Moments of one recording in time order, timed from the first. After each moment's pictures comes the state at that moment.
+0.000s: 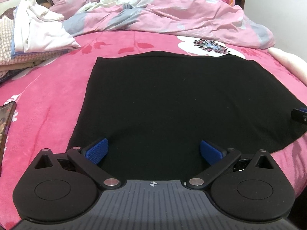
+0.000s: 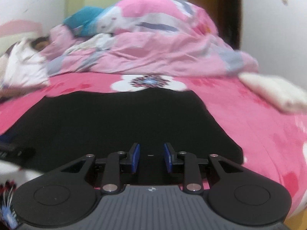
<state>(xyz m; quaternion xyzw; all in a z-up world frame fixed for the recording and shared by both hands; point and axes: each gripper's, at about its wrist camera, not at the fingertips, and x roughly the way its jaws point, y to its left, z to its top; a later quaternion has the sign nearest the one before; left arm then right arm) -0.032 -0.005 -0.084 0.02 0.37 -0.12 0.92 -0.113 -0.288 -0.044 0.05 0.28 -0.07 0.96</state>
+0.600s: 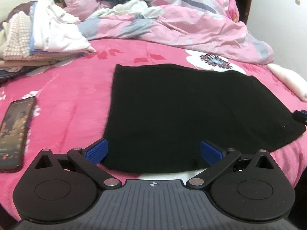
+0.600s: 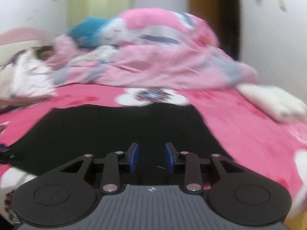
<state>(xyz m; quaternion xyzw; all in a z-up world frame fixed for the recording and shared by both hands) -0.057 0.037 -0.061 -0.01 0.35 -0.11 0.93 -0.137 -0.248 -0.011 0.00 0.24 -0.02 0.97</state>
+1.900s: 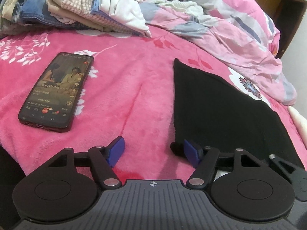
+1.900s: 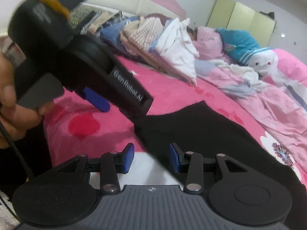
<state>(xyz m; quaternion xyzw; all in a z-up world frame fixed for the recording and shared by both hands) -0.064 0.125 -0.075 -0.17 0.38 -0.03 0.91 -0.132 -0.019 -0.063 -0.24 0.22 0.27 0.90</state>
